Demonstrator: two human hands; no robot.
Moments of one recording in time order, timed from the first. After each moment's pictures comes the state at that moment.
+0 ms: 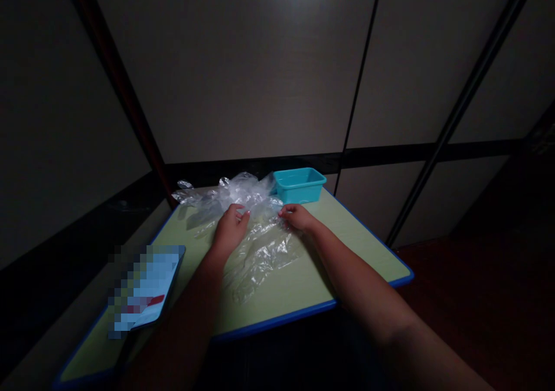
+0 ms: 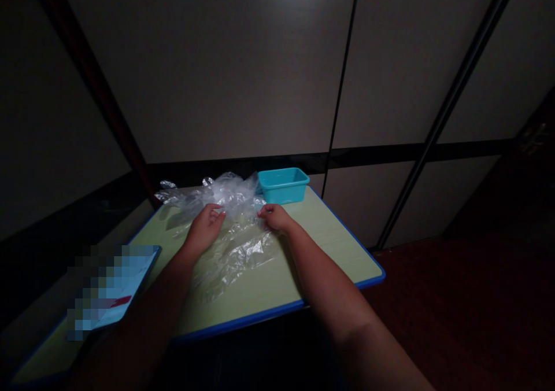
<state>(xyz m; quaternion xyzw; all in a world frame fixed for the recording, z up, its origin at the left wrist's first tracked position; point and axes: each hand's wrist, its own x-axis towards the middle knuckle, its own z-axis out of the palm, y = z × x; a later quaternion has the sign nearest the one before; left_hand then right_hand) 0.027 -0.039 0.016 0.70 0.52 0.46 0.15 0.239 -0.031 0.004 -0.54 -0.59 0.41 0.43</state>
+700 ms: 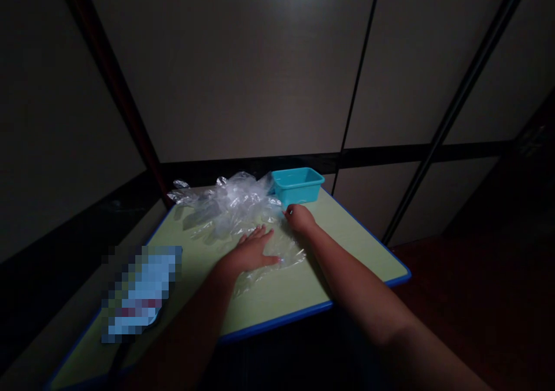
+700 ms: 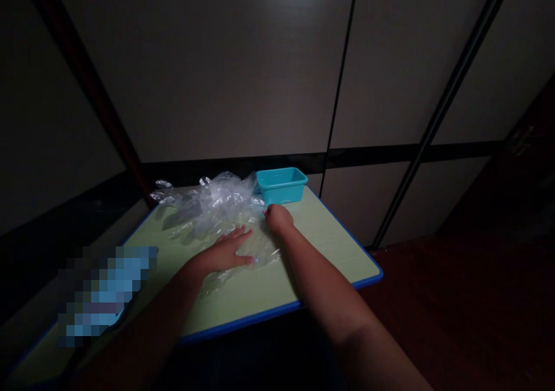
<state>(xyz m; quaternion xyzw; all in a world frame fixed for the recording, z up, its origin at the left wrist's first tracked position) 0.054 -0.083 0.012 0.87 0.45 0.00 0.18 0.245 -0.035 0.009 -0.72 -0.66 0.07 0.22</state>
